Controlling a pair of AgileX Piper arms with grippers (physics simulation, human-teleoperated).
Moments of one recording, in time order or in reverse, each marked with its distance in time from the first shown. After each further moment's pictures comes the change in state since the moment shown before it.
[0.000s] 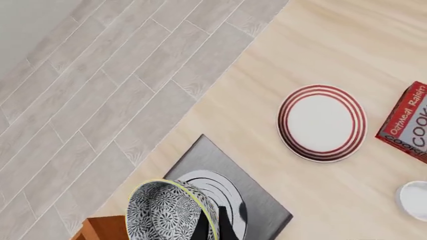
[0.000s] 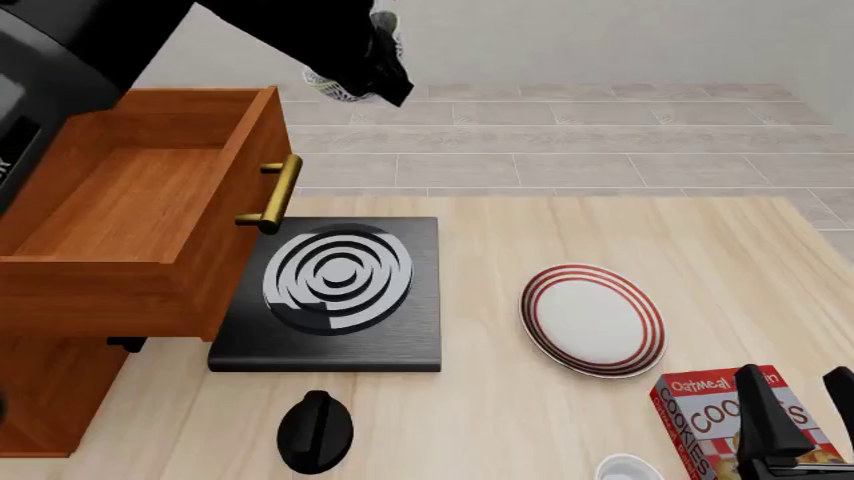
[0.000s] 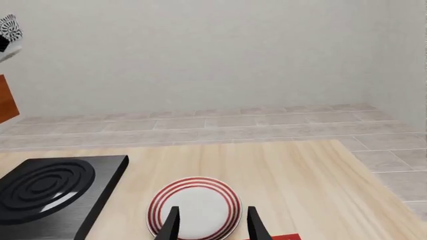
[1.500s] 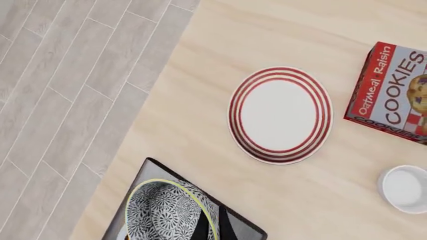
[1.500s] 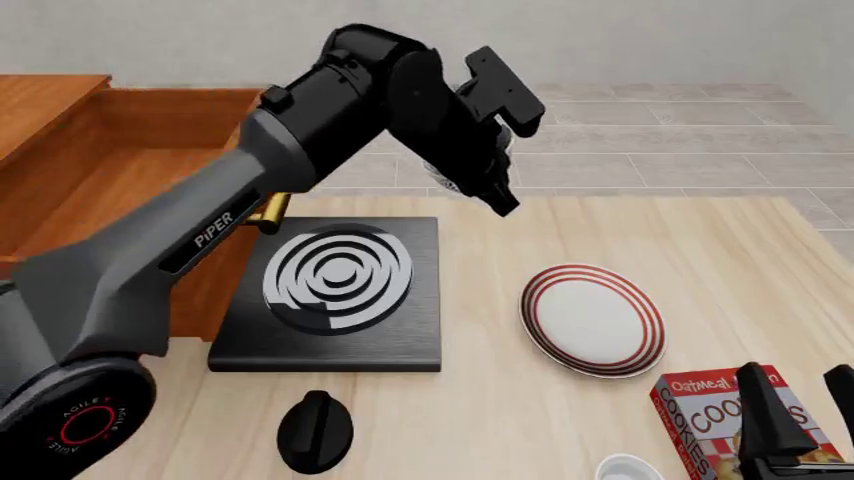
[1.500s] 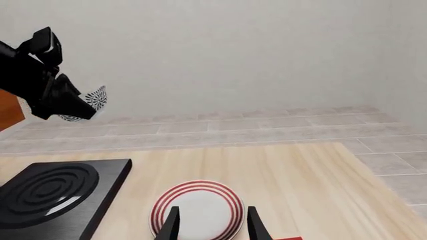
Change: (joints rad) left arm -0.170 0.210 0.074 -0.144 0.060; right arm 0.008 0.000 -0.002 -0.013 0.011
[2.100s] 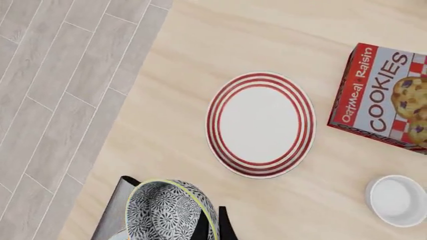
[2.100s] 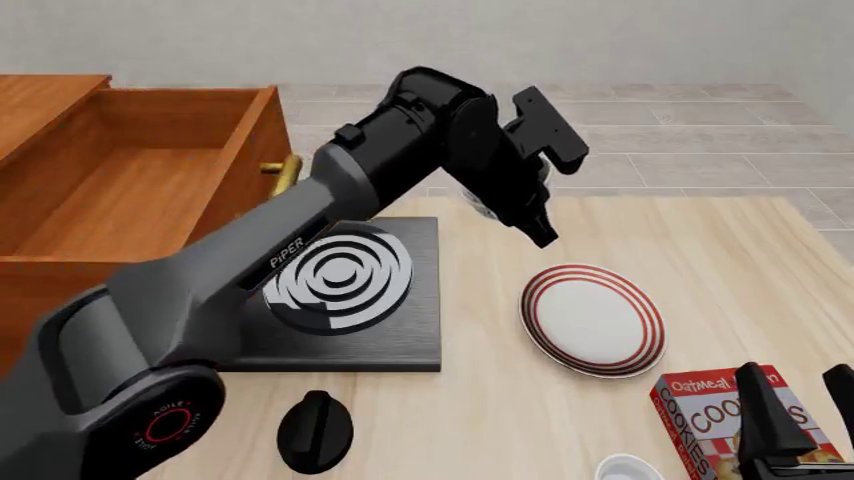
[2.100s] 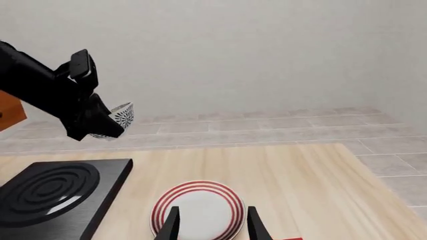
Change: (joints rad) left arm -0.065 0.124 -0.081 -0.009 -0.016; right arm 0.005 0.000 0.001 -0.003 -0.003
